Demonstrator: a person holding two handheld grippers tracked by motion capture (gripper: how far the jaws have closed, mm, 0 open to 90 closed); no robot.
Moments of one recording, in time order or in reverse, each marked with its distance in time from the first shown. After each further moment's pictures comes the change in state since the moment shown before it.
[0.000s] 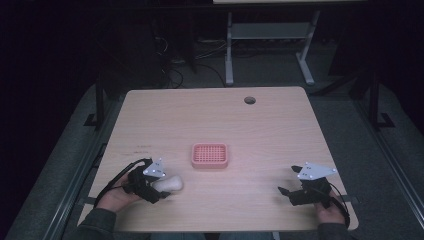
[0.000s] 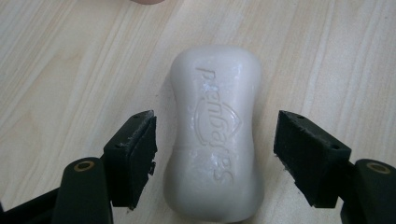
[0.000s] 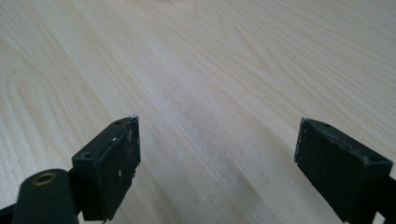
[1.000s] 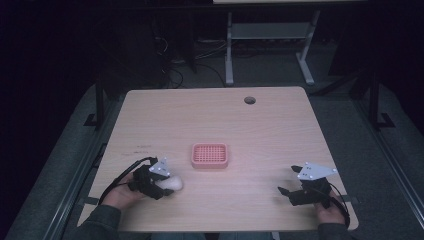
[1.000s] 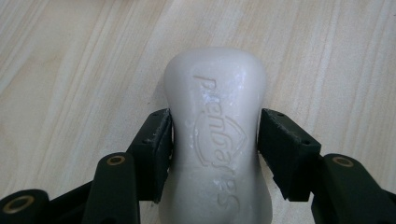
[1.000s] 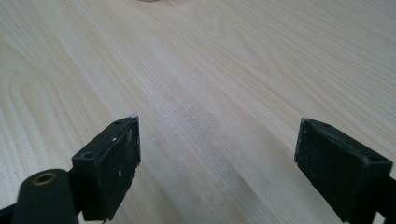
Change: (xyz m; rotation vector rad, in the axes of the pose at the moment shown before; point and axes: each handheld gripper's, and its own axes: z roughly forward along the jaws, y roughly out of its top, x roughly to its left) left arm 0.006 0.006 0.013 0.040 -0.045 0.008; right arm 0.001 0.001 -0.001 -0.007 0.002 -0.001
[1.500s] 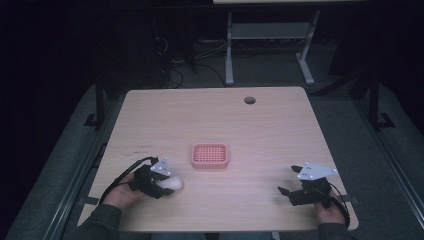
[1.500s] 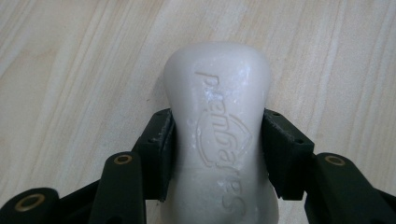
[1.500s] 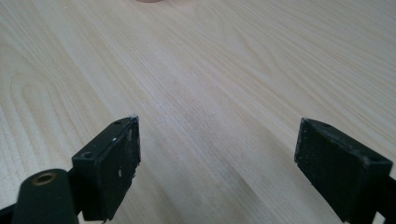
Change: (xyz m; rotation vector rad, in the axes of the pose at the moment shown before) left arm 0.002 0.000 0.003 0.013 -0.013 -0.022; right arm 0.000 0.000 0.000 -0.003 0.001 0.000
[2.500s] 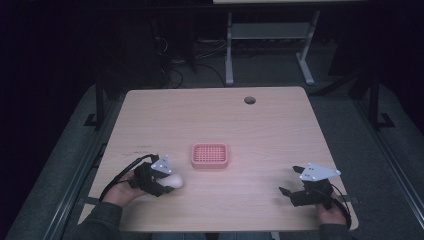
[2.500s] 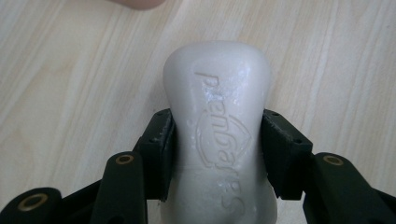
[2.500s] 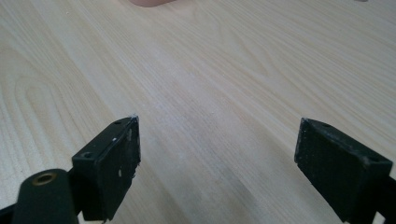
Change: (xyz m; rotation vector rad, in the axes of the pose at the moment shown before) left arm -0.002 0.013 -0.012 0.007 0.024 0.030; right arm 0.000 -0.002 -0.005 -0.015 -0.007 0.011
